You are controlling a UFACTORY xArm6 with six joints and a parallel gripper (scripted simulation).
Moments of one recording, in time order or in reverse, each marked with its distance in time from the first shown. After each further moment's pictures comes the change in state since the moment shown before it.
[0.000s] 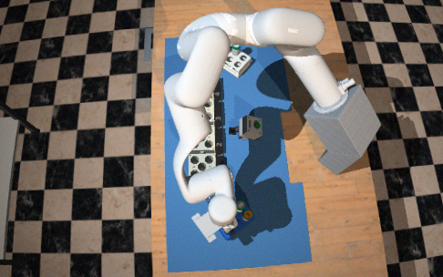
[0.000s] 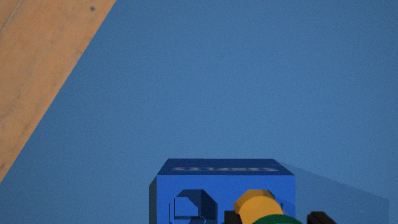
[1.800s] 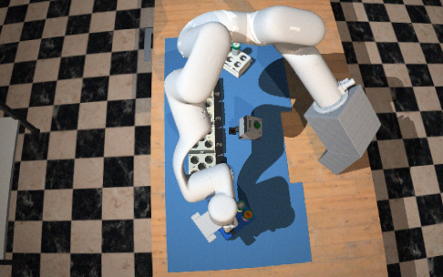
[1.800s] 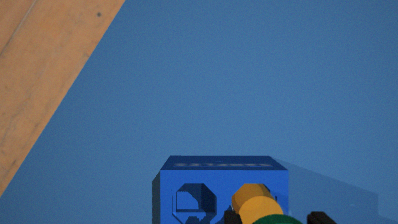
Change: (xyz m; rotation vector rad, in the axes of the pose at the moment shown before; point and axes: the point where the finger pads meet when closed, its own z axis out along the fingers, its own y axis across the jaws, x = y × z) arm 0.000 0.000 -0.015 0.000 0.000 0.000
